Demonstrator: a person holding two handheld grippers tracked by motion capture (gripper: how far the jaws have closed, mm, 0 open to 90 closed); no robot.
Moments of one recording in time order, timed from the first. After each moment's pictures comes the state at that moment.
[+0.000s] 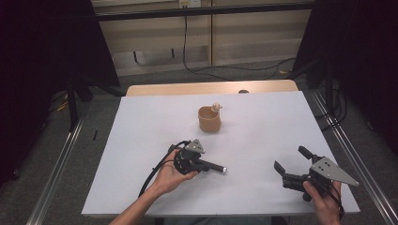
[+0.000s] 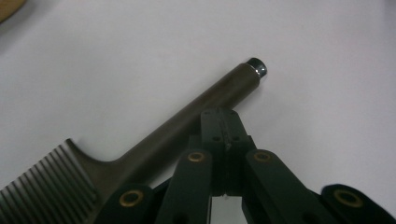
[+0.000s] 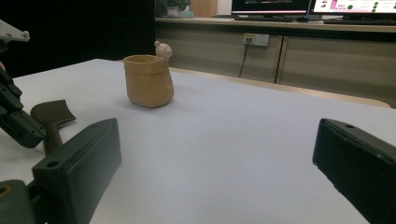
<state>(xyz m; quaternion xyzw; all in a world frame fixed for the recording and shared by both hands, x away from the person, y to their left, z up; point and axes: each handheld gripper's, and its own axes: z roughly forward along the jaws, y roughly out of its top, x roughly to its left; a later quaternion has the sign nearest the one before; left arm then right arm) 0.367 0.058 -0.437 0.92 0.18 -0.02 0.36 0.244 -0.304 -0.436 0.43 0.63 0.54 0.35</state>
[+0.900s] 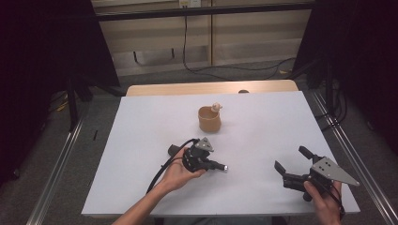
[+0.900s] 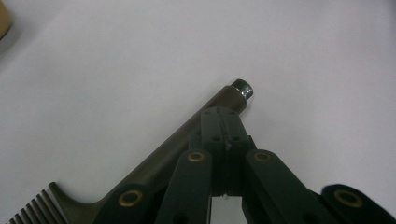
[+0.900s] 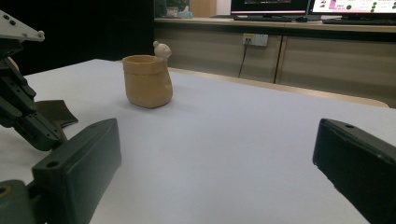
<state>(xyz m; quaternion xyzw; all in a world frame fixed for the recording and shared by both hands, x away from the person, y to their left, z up) 0.374 0.037 -0.434 0.92 0.17 -0.02 0.36 0.244 -0.305 -0.436 0.43 0.63 0.54 0.35</state>
